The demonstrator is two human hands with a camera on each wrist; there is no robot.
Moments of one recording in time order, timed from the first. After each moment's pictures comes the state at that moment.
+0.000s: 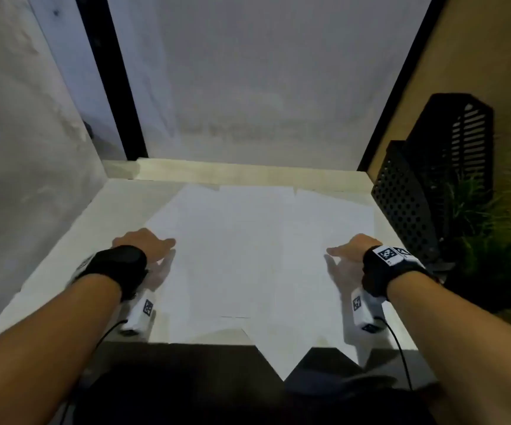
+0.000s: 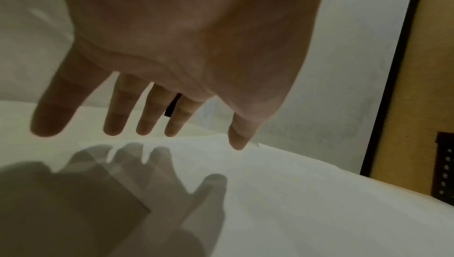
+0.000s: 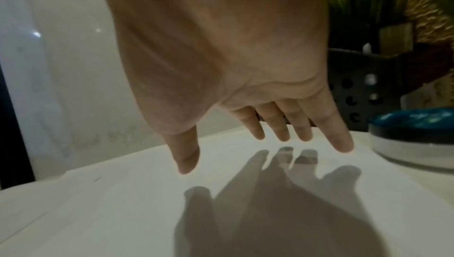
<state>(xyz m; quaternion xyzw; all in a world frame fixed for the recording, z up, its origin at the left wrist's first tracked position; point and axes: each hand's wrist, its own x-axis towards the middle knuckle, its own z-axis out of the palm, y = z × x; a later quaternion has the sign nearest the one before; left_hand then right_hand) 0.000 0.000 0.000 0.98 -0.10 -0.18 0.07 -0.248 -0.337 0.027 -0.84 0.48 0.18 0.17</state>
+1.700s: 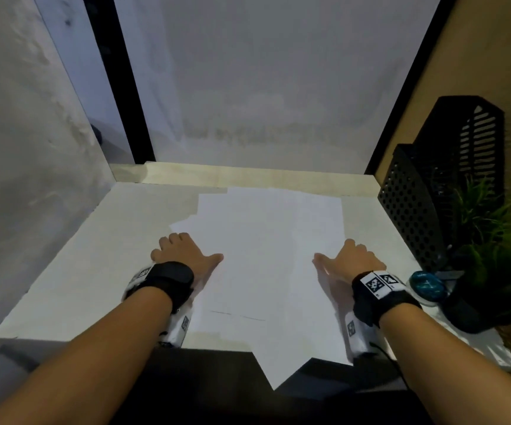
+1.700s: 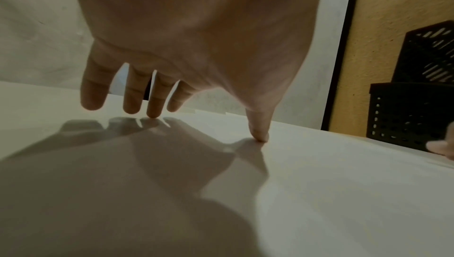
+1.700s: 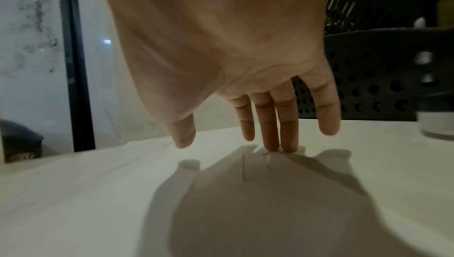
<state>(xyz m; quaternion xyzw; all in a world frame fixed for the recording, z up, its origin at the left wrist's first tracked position) -0.051 -0.055 -0.029 0.99 -0.13 -0.10 0.03 -0.249 -0.318 -0.007 -0.85 0.50 0.08 0.13</state>
